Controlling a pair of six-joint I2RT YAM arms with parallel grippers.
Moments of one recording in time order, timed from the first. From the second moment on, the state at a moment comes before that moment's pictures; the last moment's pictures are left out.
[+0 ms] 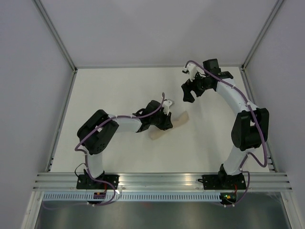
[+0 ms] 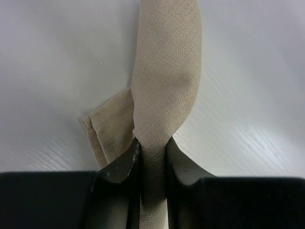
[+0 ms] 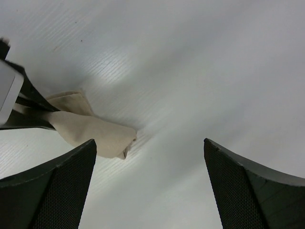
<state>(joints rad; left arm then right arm) -0.78 1.89 0.99 0.23 0.25 -0.19 0.20 1.82 1.57 -0.73 -0.52 -0.54</state>
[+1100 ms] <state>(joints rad) -0.74 1.99 1.06 0.26 0.29 -0.80 0.17 1.68 1.22 -0.70 -0.43 -0.46</state>
